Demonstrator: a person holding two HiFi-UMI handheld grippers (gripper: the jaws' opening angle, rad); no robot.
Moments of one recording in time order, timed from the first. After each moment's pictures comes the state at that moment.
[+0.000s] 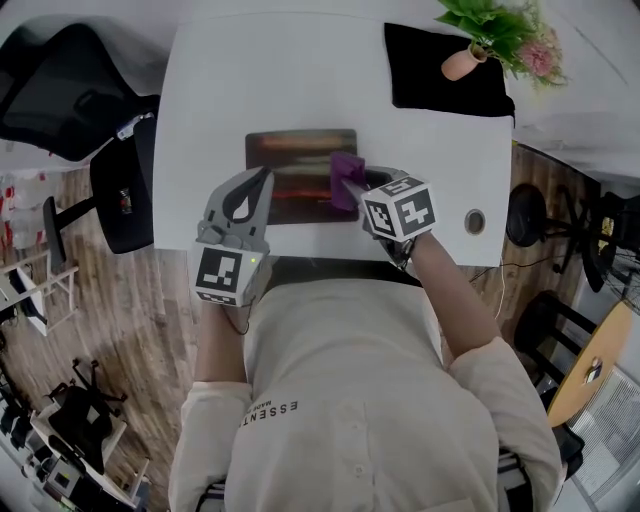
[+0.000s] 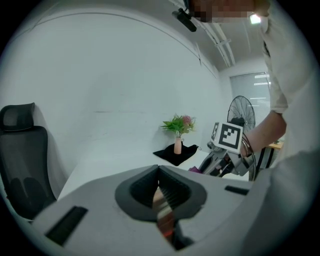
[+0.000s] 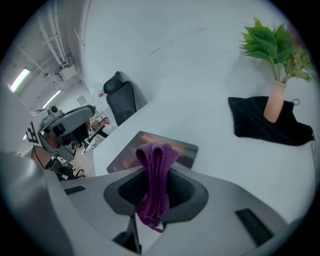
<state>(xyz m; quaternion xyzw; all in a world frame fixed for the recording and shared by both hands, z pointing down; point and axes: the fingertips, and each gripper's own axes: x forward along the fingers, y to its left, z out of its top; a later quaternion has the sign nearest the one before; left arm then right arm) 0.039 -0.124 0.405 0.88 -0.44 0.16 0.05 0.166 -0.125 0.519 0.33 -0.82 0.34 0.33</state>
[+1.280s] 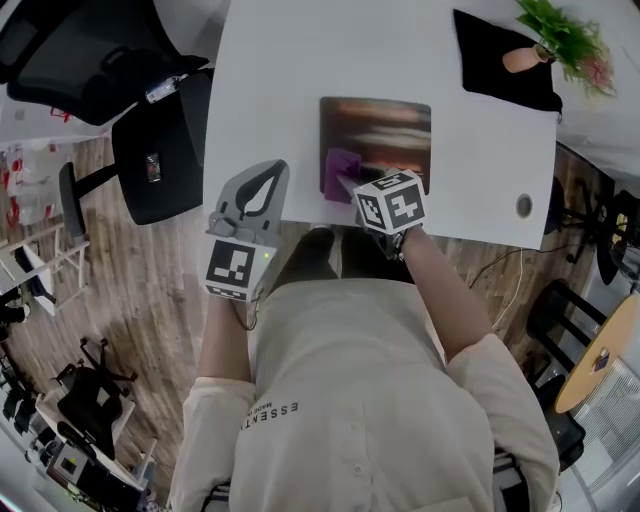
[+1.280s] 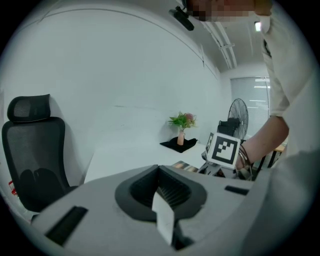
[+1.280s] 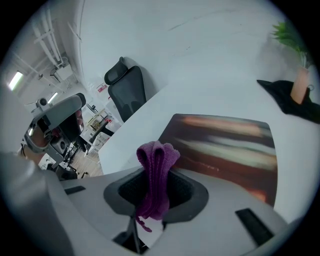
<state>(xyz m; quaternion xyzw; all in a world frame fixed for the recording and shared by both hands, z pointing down) -0.089 -0.080 0.421 0.88 -0.43 0.18 0.08 0.006 -0.072 0.563 0.32 -0.80 0.37 0.34</state>
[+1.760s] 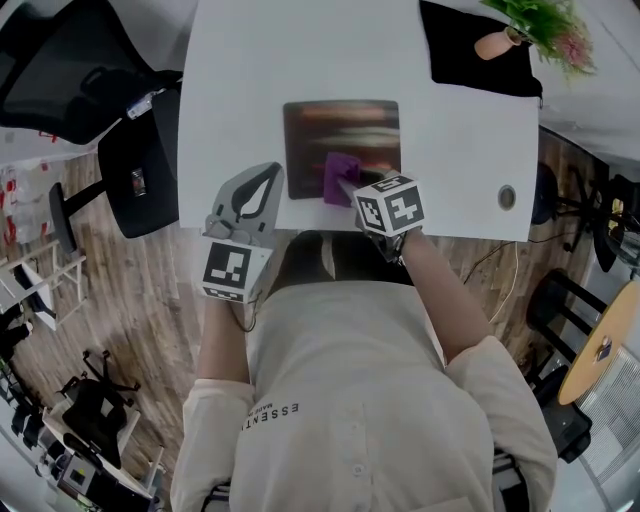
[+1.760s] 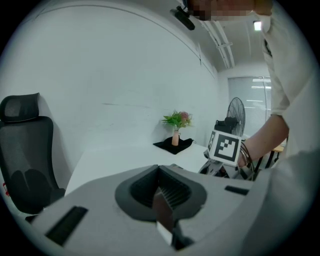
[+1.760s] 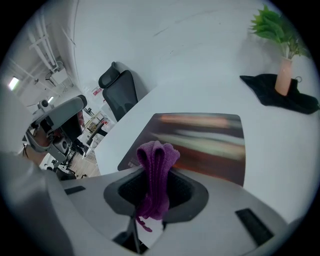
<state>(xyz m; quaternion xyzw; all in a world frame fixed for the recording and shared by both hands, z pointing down) -0.032 -0.085 0.424 0.89 -0.41 0.18 0.08 0.071 -0.069 0.563 0.34 -0.79 0.39 0.34</state>
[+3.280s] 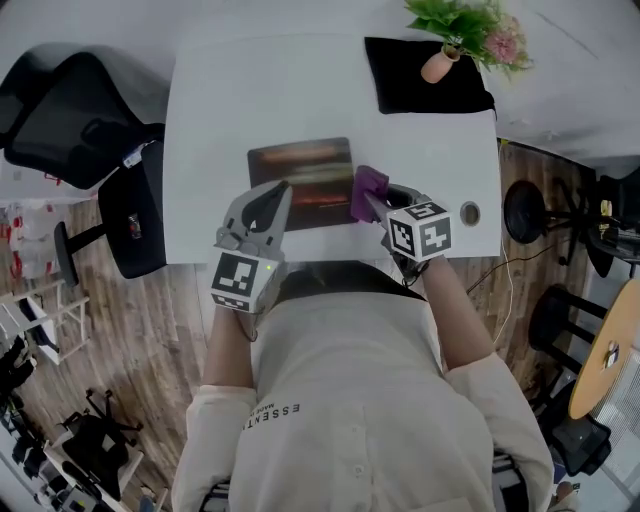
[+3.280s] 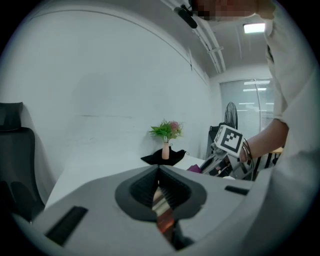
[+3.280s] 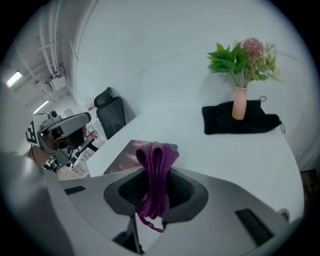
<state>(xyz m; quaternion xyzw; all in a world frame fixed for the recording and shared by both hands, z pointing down) 0.066 -0.098 0.387 0.91 -0.39 0.15 0.04 0.215 -0.092 0.497 0.43 -0.80 0.33 0.27</state>
